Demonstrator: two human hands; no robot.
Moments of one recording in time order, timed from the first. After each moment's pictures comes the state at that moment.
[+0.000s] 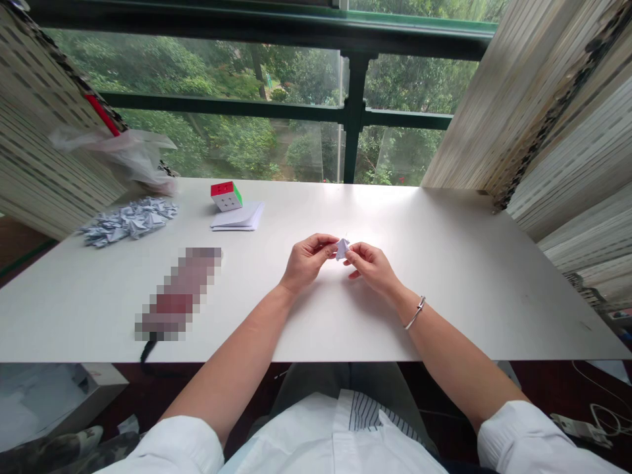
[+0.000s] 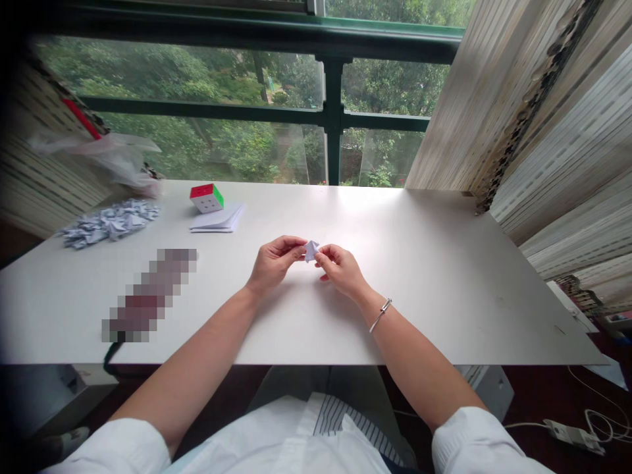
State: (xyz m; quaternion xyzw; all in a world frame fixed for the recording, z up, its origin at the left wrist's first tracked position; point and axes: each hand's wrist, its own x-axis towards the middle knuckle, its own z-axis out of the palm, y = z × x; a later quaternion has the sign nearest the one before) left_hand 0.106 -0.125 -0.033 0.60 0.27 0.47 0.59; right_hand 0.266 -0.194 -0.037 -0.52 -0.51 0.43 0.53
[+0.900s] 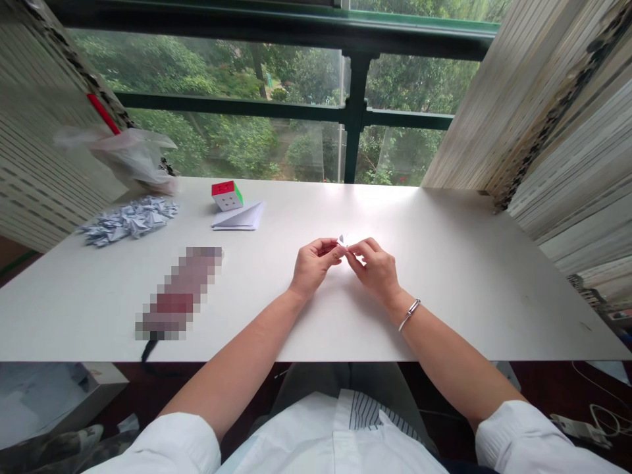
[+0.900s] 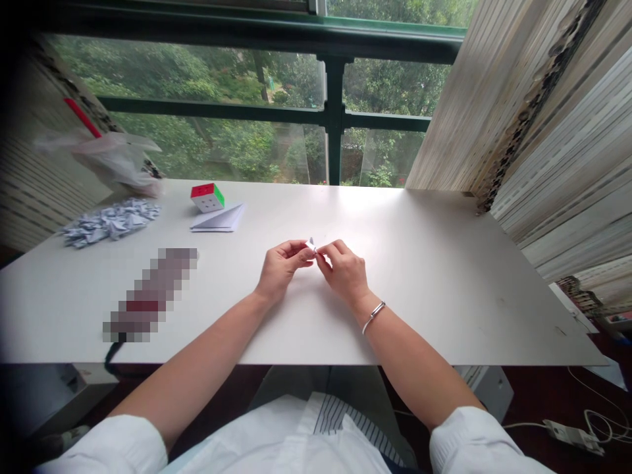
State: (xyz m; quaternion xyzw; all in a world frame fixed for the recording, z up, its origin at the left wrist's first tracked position) left_hand 0.117 -0.136 -0.037 0.52 0.33 0.46 0.64; right_hand 0.263 -0.201 -0.040 -0.63 -0.66 -0.03 0.42
